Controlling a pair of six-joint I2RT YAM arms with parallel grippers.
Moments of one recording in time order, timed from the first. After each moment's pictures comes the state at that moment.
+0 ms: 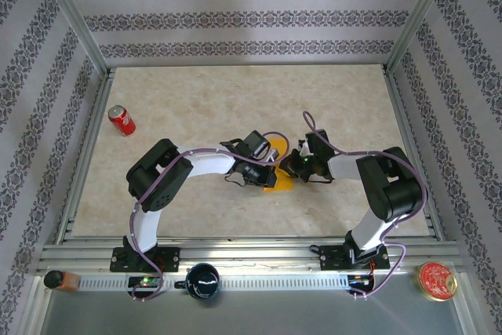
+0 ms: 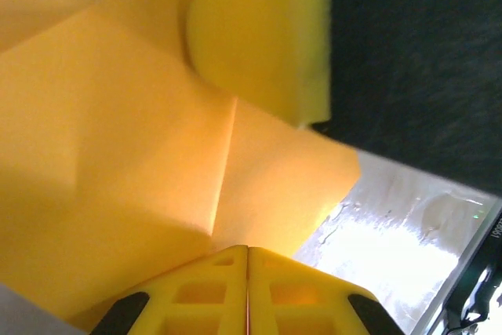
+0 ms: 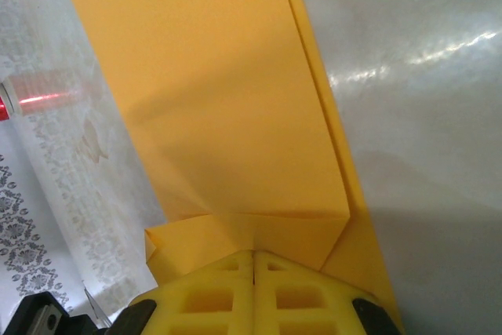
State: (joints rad) left arm -0.78 1.99 1.19 -0.28 0.50 -0.55; right arm 0.30 1.67 0.62 0.09 -0.60 0.94
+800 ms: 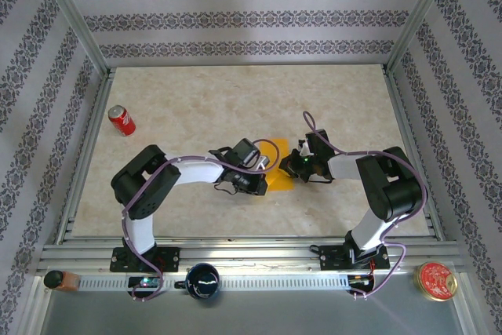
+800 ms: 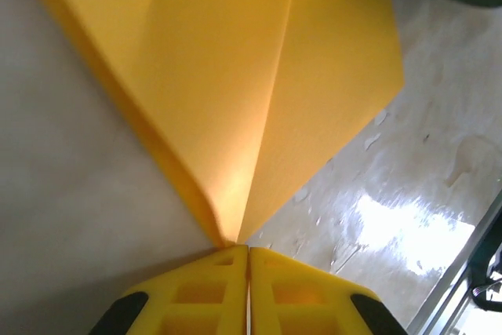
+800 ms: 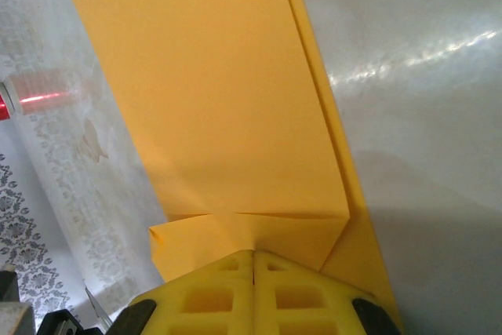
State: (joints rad) left arm -0.78 1.86 0.99 -0.22 0.48 -0.55; right arm 0.30 1.68 0.62 0.09 -0.60 0.94
